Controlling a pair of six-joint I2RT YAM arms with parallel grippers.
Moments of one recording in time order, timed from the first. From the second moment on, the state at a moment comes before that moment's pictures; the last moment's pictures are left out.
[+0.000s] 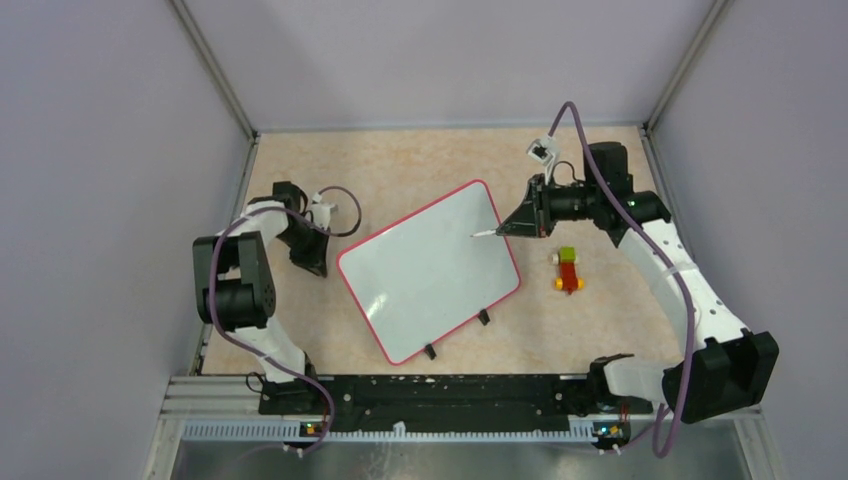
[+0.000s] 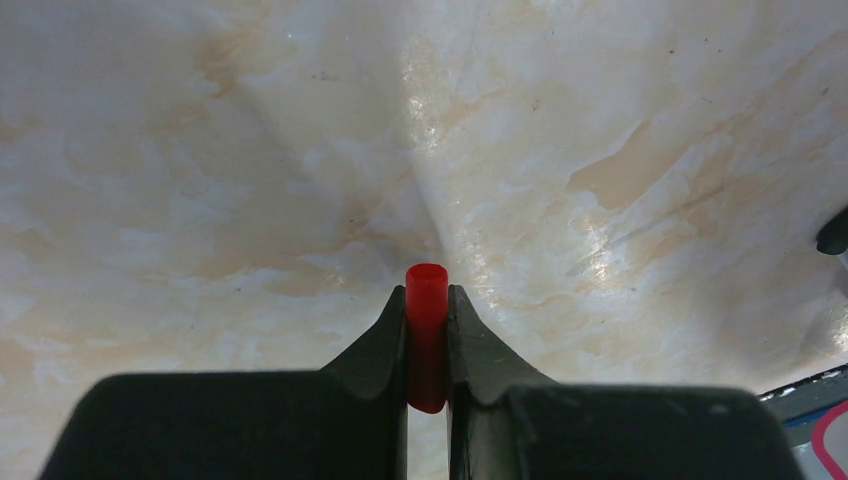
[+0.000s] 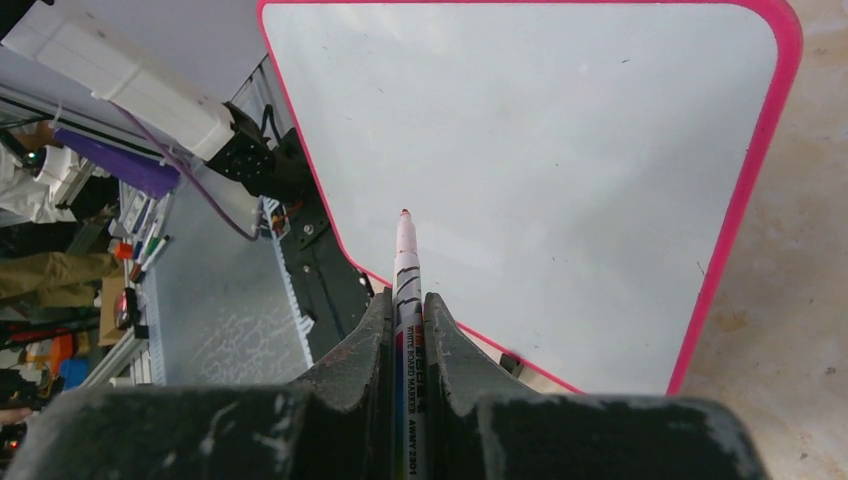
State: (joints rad) left arm 0.11 1.74 1.10 -0.80 0.28 0.37; right arm 0.26 1.24 1.20 -0.63 -0.98 0.05
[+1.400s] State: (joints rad) left arm 0.12 1.78 1.11 -0.82 0.34 0.35; right arm 0.28 1.24 1.20 -0.66 -0.97 0.02
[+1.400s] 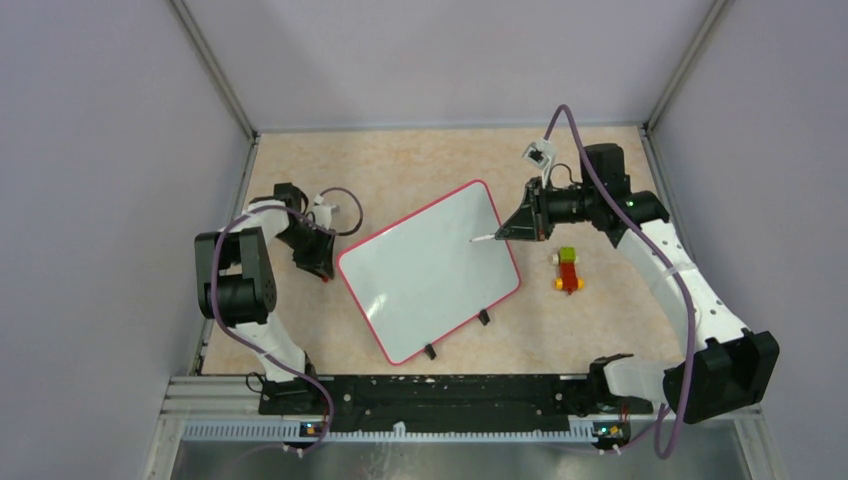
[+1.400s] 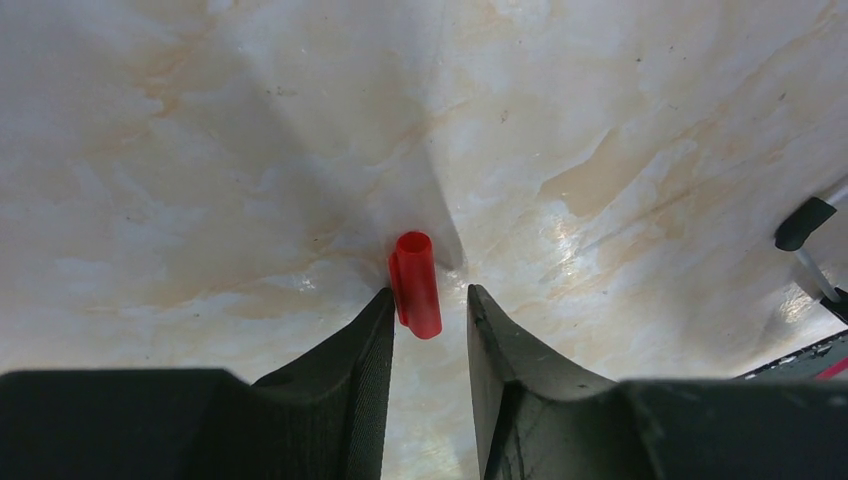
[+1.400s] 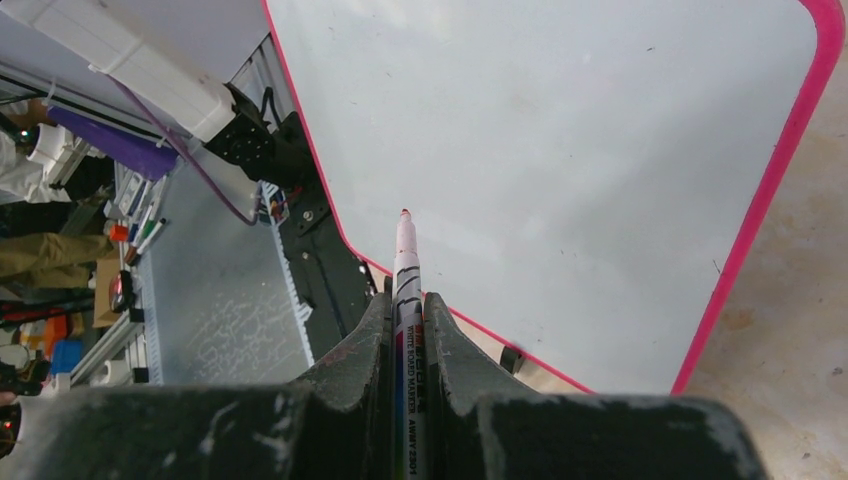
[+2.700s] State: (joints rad) left arm 0.15 1.48 1.53 -0.95 1.01 0.44; right arm 0.50 1.32 1.43 -0.81 -0.88 -0.19
